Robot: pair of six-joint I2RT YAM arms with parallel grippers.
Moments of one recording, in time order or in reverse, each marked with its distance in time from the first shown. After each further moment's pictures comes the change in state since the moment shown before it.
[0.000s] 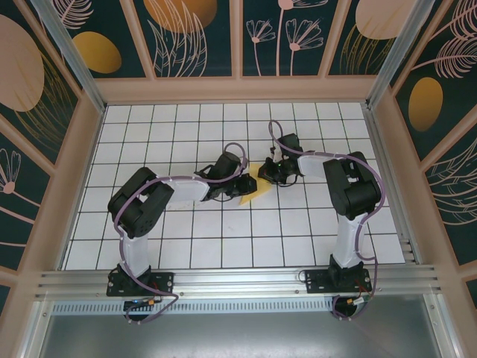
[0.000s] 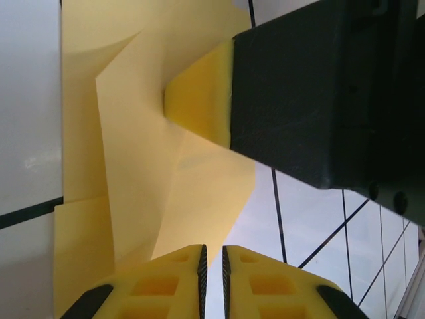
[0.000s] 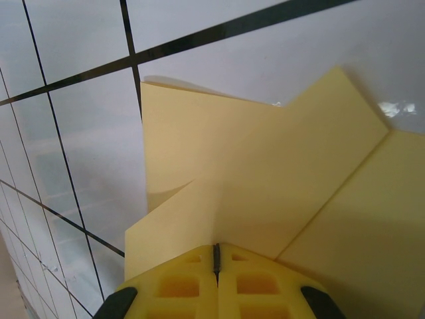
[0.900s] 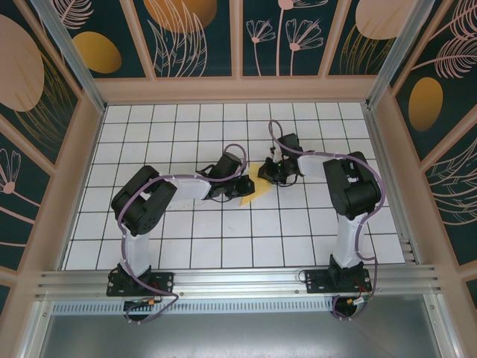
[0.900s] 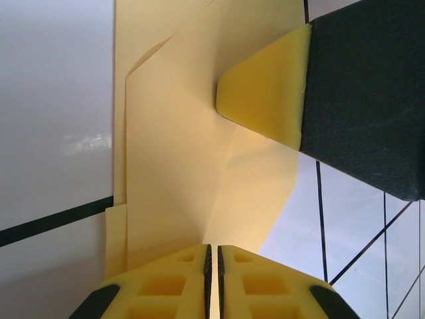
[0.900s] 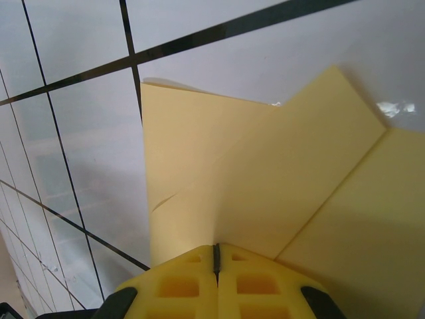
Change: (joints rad) left arm 0.006 0.035 0.021 -0.063 -0.029 0.023; right arm 0.000 0.001 0.002 -0.003 0.000 0.000
